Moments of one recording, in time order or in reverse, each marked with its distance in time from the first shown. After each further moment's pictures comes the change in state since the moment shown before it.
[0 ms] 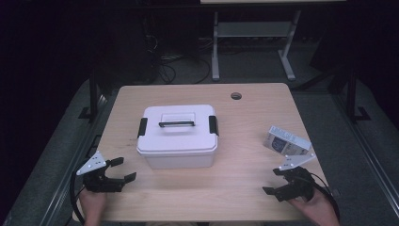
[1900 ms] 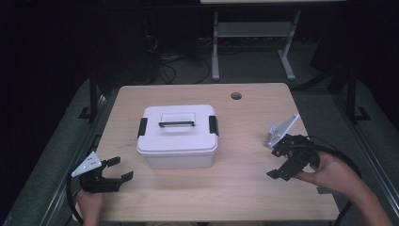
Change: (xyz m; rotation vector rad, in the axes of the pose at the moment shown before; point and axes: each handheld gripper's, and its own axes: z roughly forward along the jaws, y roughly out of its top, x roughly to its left) left arm 0.003 -0.002 -0.007 -0.042 0.019 -0.025; right arm 0.012 0.116 -0.065 0.311 0.063 -0.260
